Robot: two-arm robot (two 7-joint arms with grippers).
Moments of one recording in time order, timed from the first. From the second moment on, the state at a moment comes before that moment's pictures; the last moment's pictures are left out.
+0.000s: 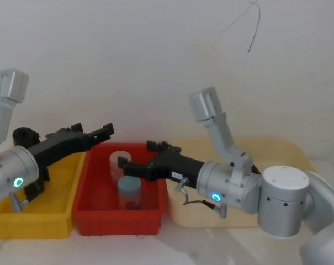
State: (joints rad) left arm -0.52 0.35 0.30 -1.60 -0.79 0.54 -0.22; right arm 0.61 0.34 -0.58 -1.47 0.61 0.40 0.35
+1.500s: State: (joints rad) left arm -0.52 0.35 0.30 -1.60 -0.79 0.54 -0.22; right arm 0.76 0.20 -0.69 -1.28 0.54 0.55 0.40
